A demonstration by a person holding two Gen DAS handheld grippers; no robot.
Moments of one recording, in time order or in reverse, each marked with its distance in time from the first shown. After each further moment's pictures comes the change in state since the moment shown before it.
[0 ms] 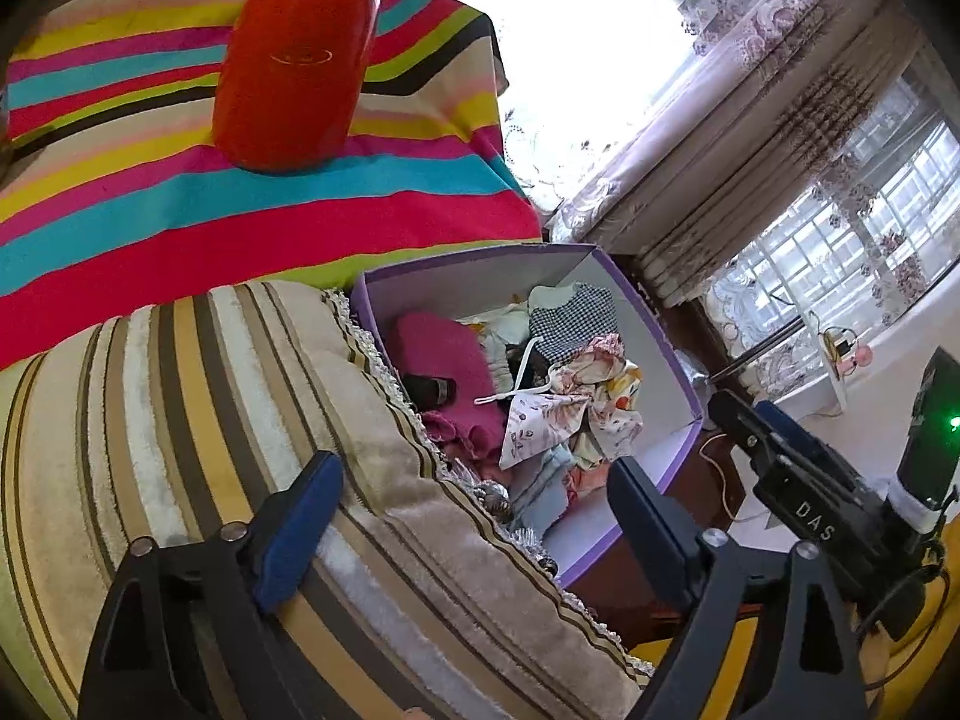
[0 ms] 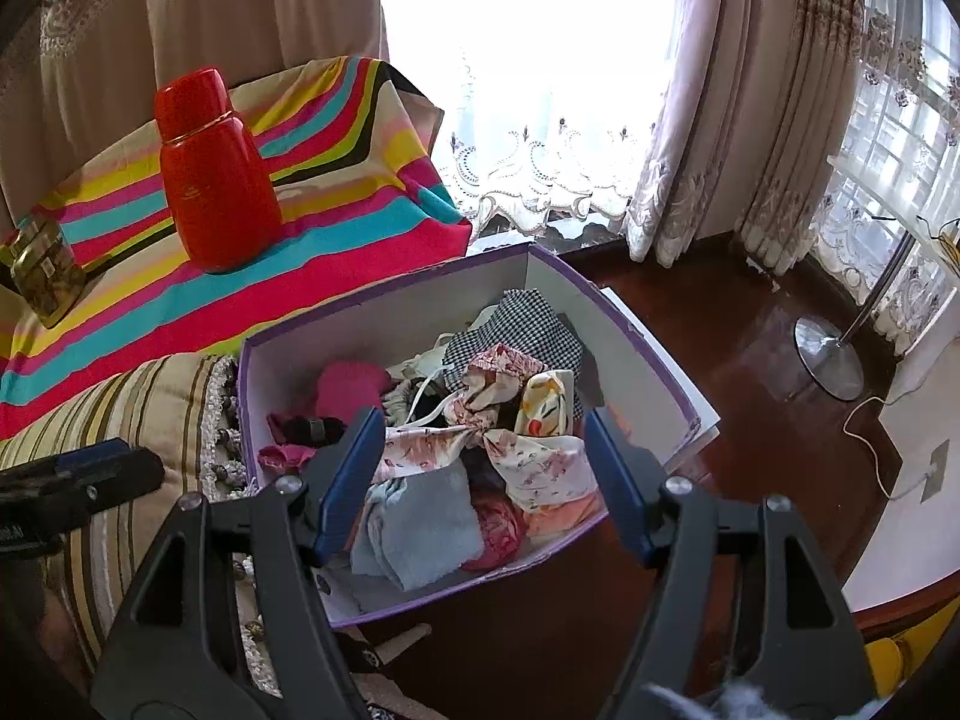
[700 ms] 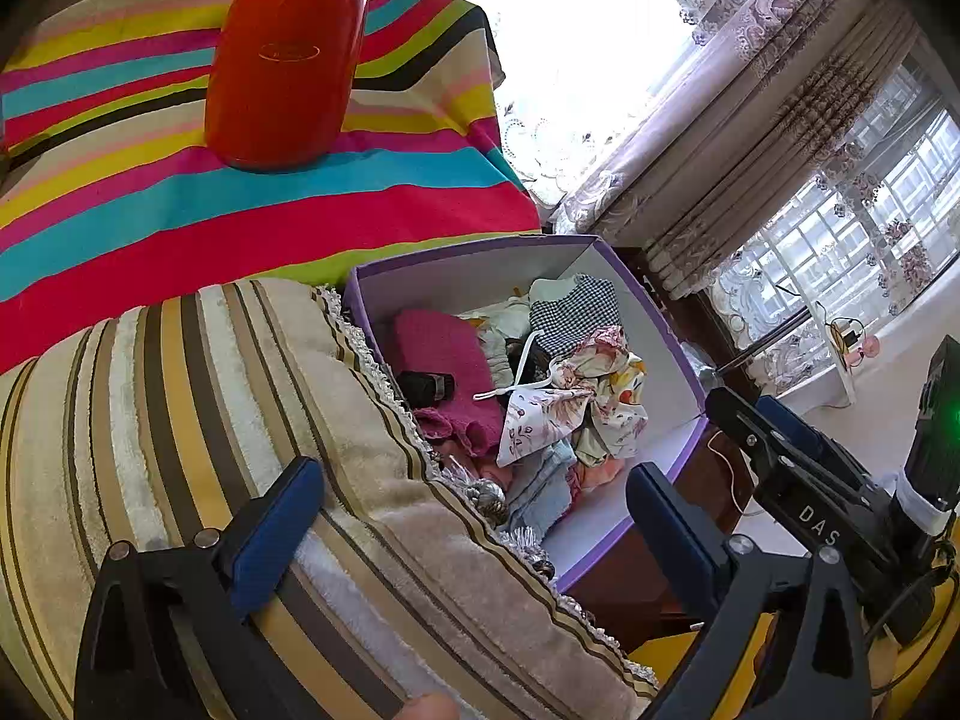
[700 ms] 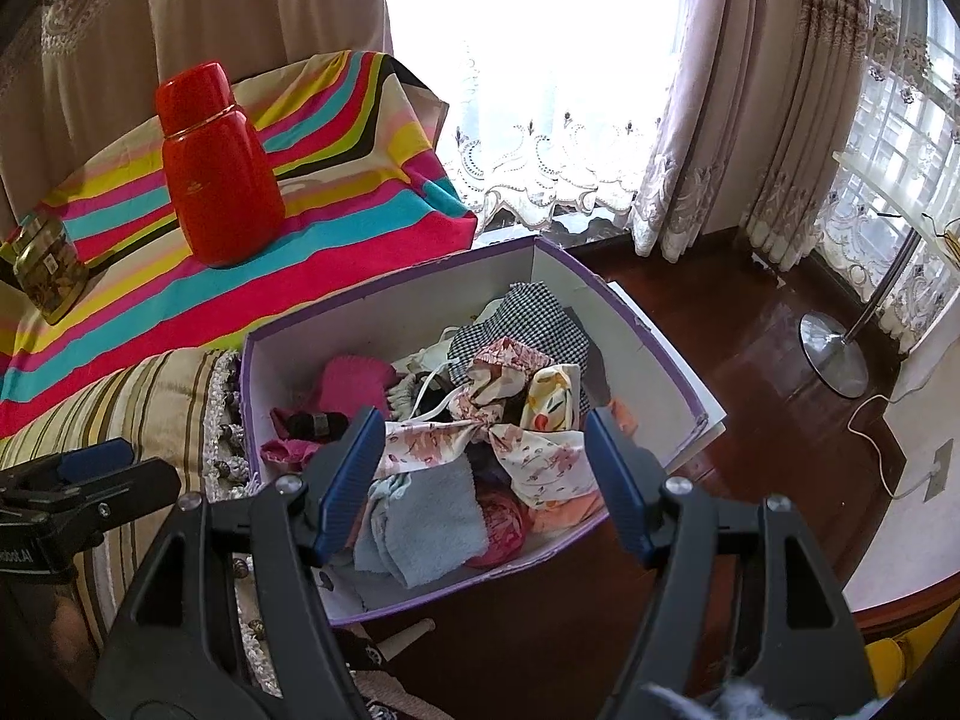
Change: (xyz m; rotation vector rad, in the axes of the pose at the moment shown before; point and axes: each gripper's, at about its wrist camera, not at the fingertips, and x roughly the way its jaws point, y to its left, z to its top) left arm 0.005 -0.007 -0.001 0.012 0.010 0.018; right arm 0.003 0.001 -0.001 -0.003 0.018 0.014
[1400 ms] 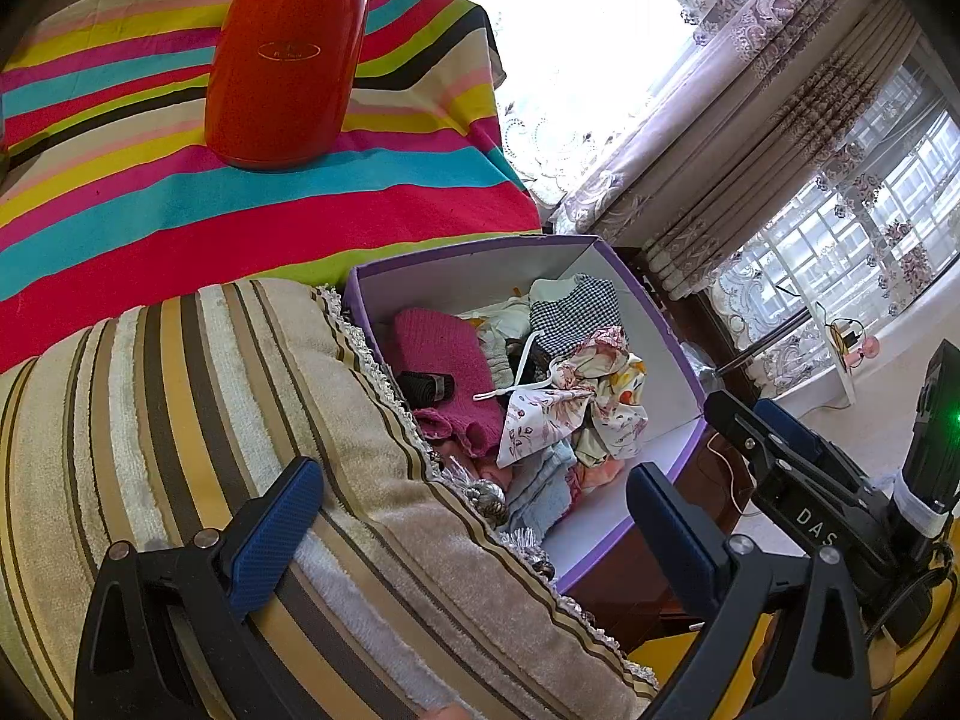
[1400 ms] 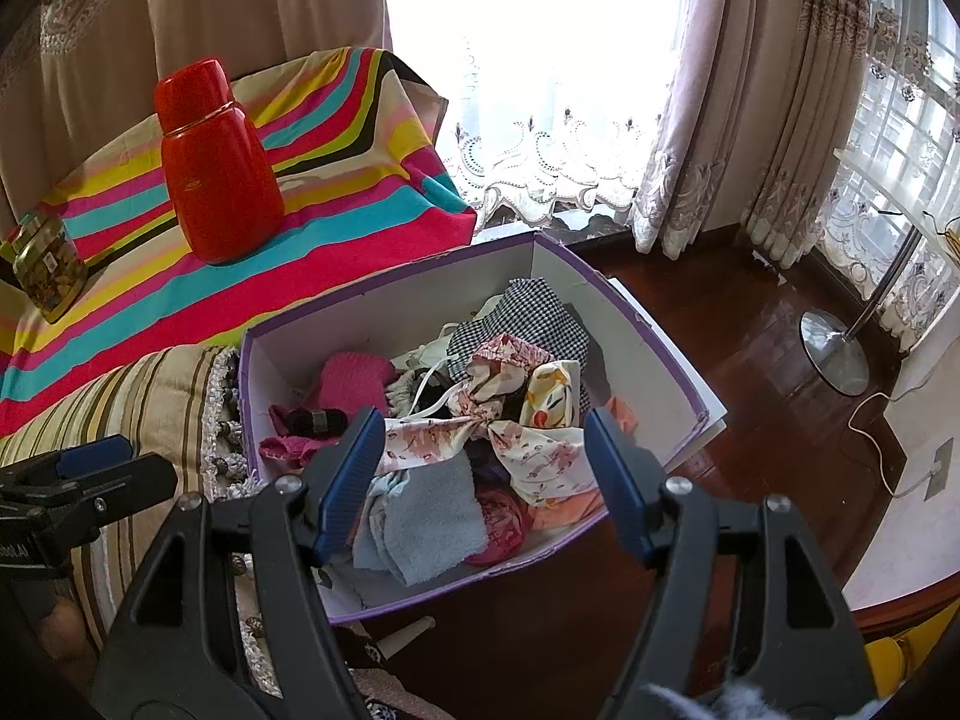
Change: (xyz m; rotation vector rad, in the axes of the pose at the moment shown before) left arm 0.000 0.001 0.000 0.001 0.001 -0.001; right arm 0.001 -0.003 0.000 0.000 0.007 0.001
